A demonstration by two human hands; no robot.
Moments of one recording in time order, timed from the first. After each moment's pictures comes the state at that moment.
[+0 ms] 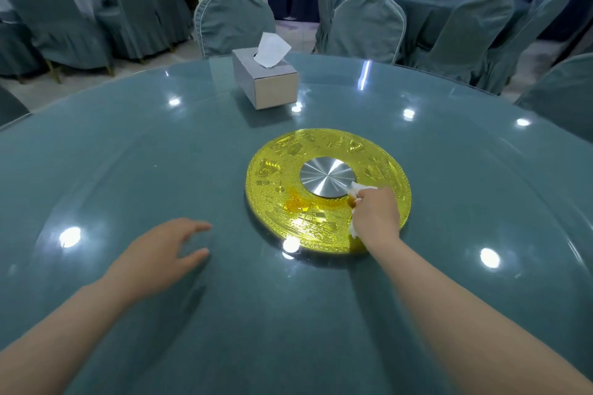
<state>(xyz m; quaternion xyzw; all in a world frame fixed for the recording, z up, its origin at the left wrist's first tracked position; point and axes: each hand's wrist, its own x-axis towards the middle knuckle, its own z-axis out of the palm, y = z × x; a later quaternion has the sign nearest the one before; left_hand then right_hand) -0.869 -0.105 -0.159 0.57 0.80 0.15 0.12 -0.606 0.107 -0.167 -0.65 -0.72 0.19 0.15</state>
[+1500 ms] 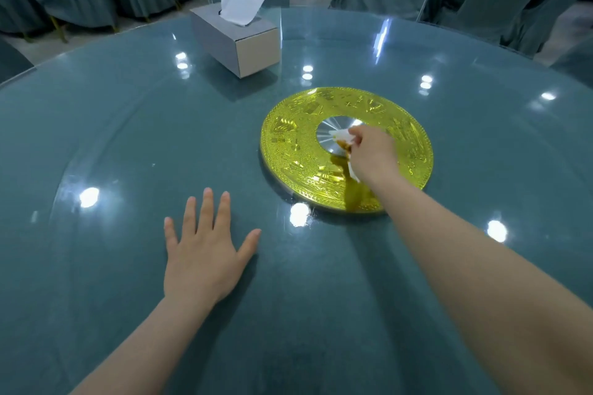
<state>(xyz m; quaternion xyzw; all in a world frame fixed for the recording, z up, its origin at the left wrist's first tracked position) -0.784 -0.133 -0.197 0.44 0.89 0.04 0.07 -0.641 0.107 -0.152 -0.56 -0.76 0.23 0.23</state>
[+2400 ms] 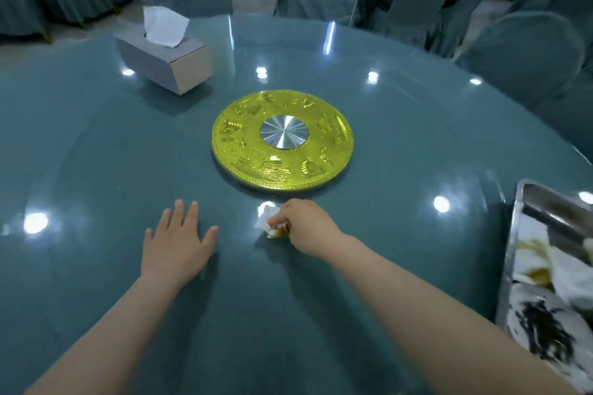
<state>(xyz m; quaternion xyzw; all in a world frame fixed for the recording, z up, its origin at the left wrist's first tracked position) -0.764 -0.148 -0.171 0.47 0.87 0.02 0.15 -0.564 -0.031 -0.137 -0.38 -0.89 0.24 -0.05</state>
